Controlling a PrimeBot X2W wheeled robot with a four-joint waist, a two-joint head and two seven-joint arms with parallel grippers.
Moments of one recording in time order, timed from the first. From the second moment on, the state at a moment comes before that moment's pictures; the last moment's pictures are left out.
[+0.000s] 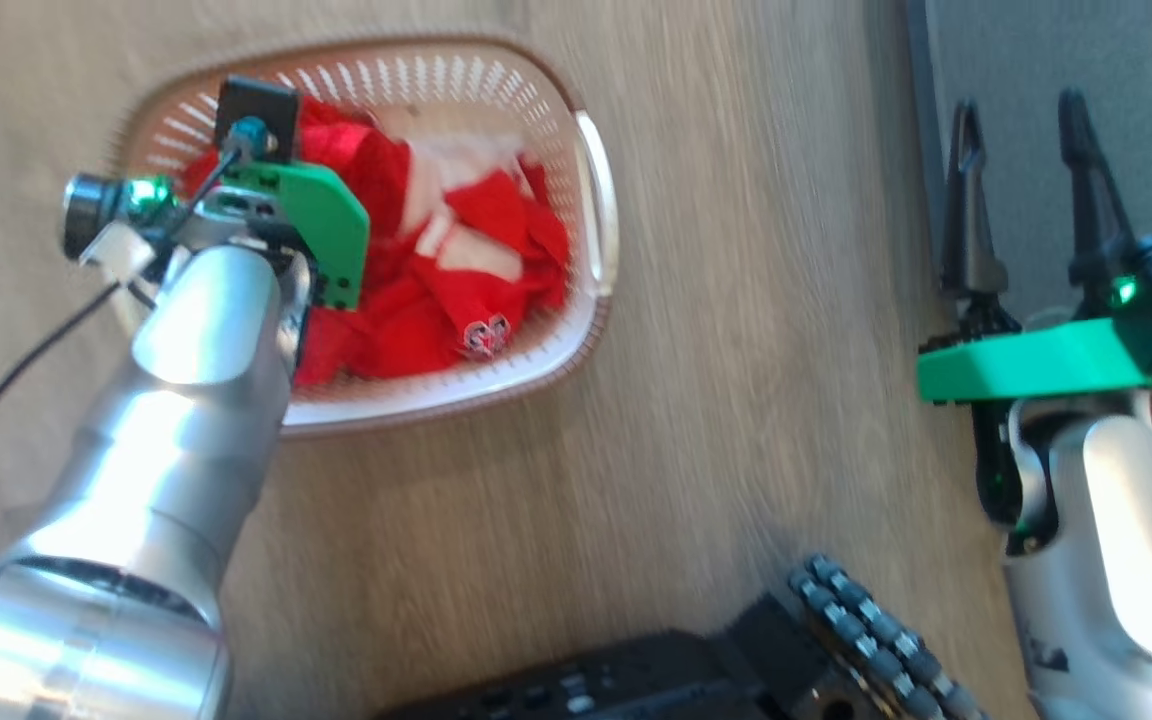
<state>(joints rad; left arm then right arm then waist) -1.03 0.06 -0.52 1.24 -0.25 0.09 -0.19 -0.36 -0.06 0.06 0.00 0.18 0.12 -0.26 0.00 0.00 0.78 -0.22</state>
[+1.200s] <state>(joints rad) -0.41 0.25 -0.44 0.54 -0.38 0.17 -0.11 0.01 -0.14 0.00 0.10 0.14 0.12 -0.26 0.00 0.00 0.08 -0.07</state>
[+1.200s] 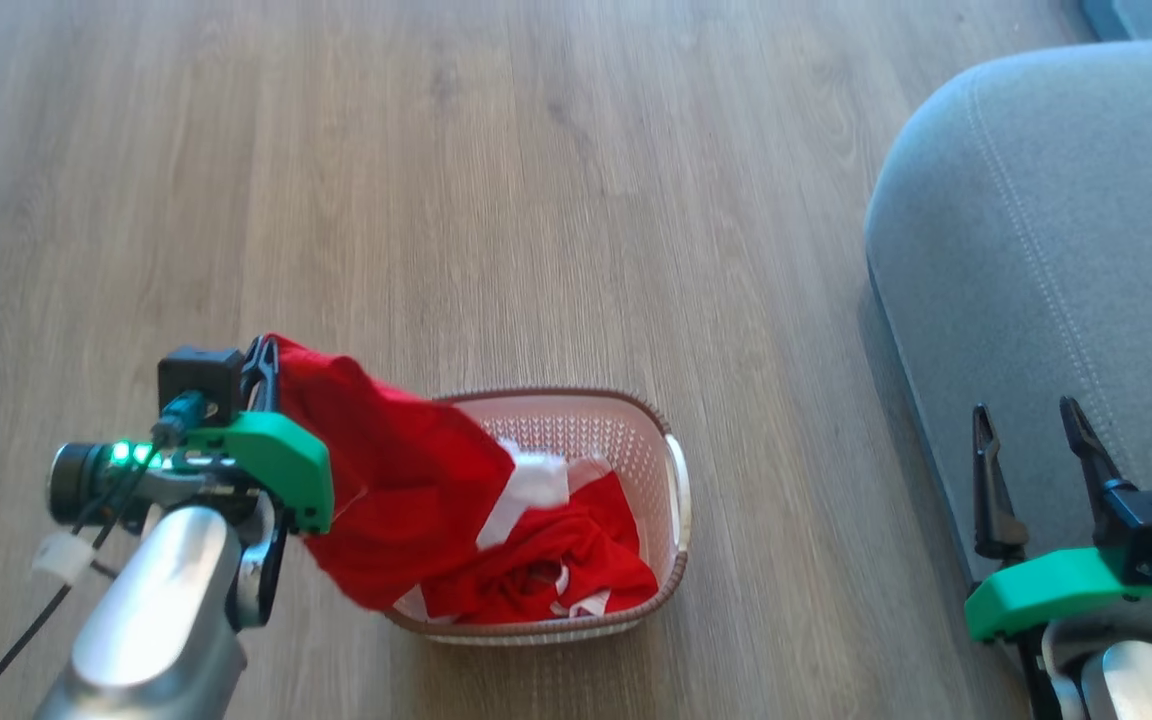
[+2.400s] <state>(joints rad) -0.32 0.36 -0.38 0.39 -0.50 0.13 -0.09 0.01 -0.18 0.05 0.11 0.13 0.12 -0.26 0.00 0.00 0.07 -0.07</state>
